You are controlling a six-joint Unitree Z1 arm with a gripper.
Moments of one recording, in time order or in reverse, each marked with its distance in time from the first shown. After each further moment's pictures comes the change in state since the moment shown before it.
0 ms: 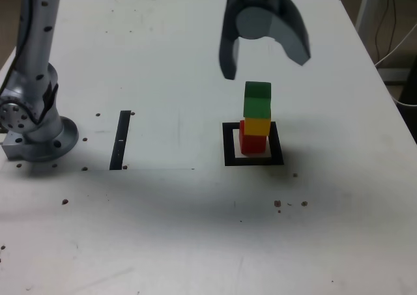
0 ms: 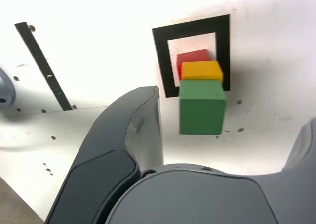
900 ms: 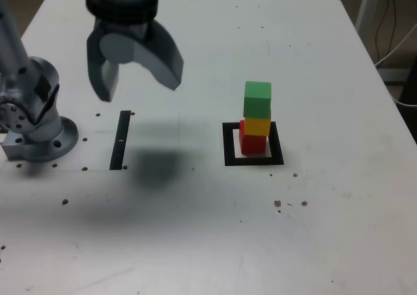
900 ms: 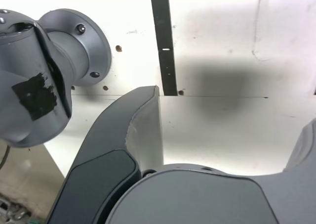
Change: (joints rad) arm -0.050 -0.460 0.754 -0.211 -0.055 -0.122
